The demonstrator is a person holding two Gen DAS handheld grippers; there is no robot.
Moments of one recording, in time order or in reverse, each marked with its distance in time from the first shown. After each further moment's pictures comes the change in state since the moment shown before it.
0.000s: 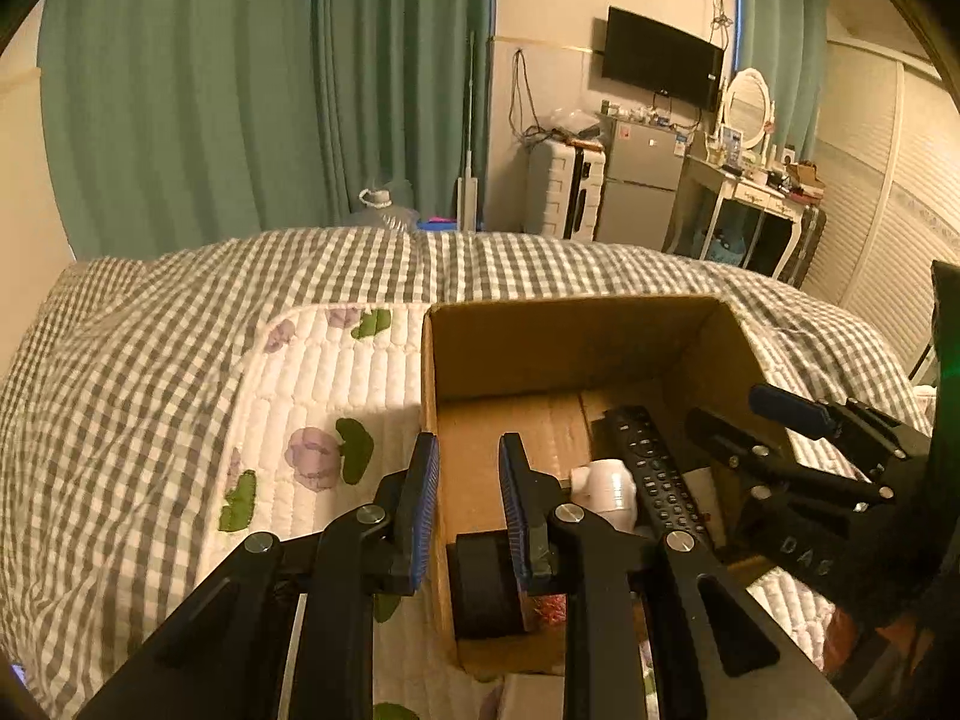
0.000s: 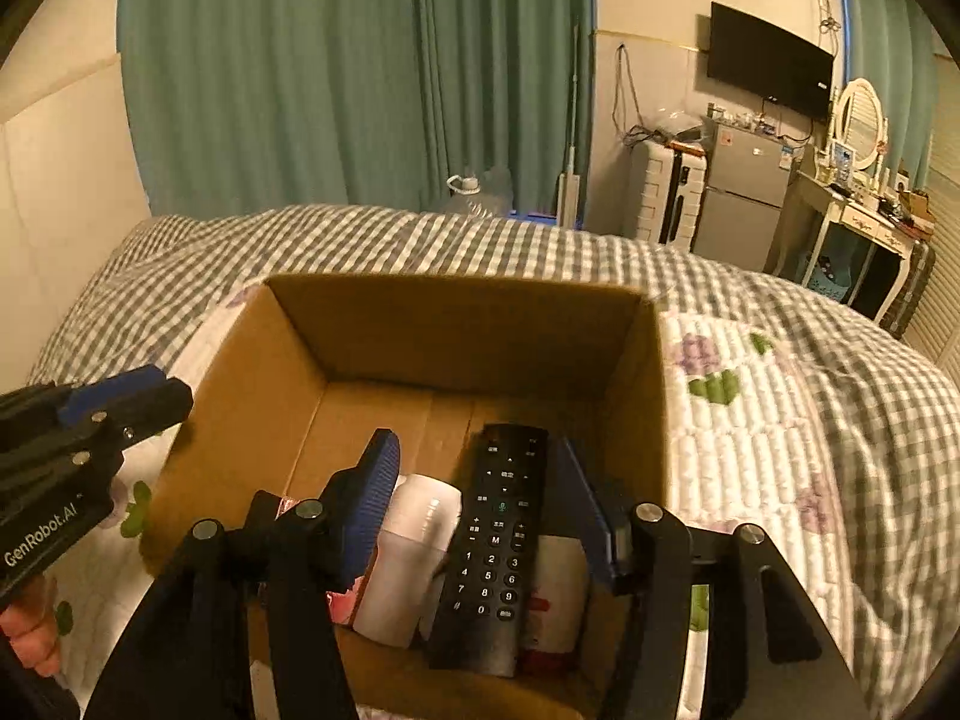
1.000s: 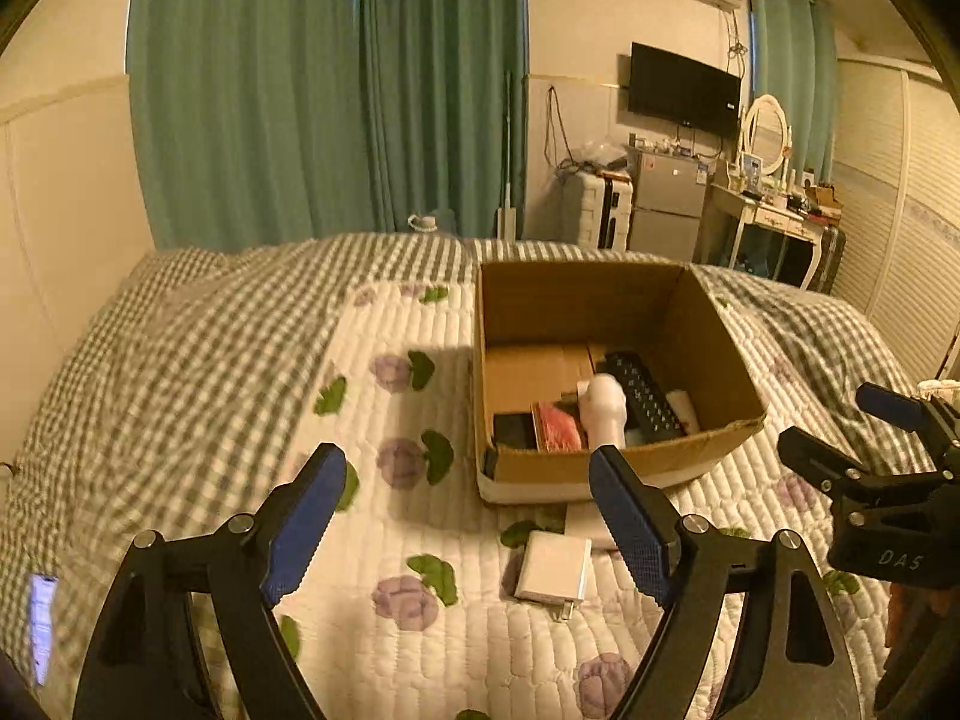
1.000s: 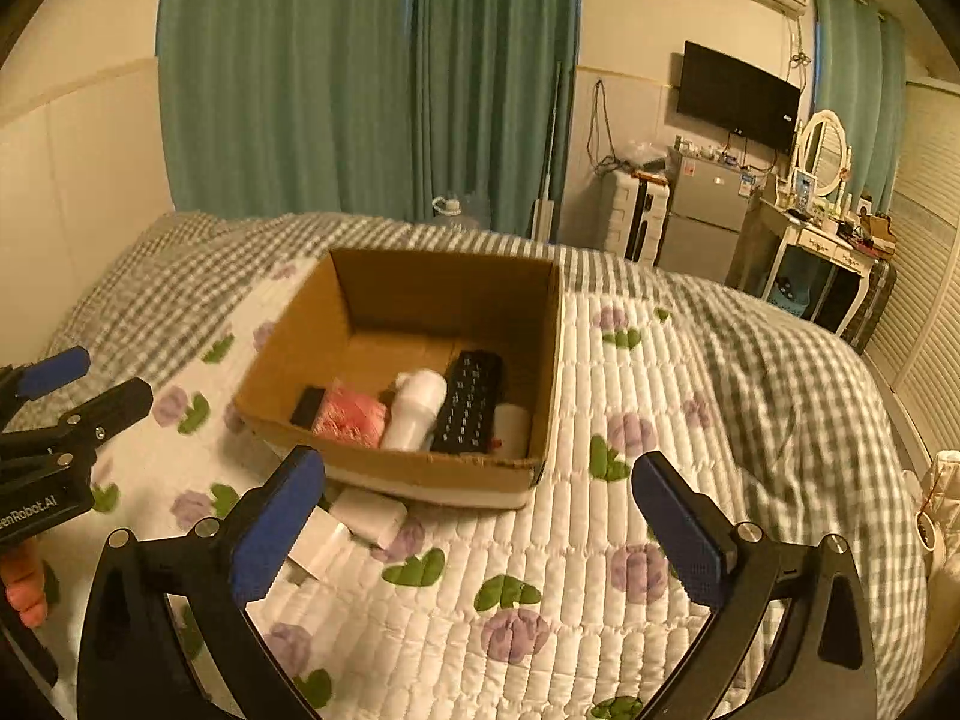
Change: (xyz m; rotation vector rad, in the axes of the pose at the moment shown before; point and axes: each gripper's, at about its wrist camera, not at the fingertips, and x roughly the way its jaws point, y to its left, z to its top) left arm -0.093 0.000 -0.087 -0.031 -0.080 0.097; right arm -0.129 0.005 -0.070 -0.041 -0.052 -0.070
